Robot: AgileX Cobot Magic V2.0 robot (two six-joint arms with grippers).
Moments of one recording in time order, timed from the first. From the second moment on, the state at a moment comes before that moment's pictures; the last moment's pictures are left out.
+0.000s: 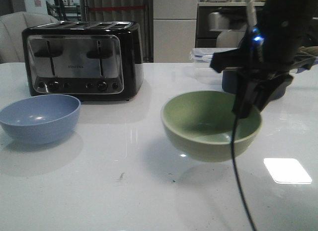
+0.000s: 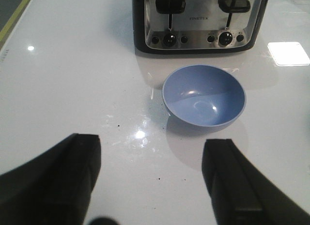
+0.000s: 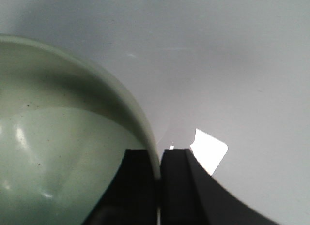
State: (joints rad) left arm -0.06 0.50 -0.60 -0.01 0.67 0.05; right arm 0.36 1.77 -1.28 0.15 0.90 -0.05
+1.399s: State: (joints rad) left arm -0.06 0.50 -0.60 -0.01 0.67 0.05; right arm 0.43 1.19 -1.00 0.03 0.80 -0.08
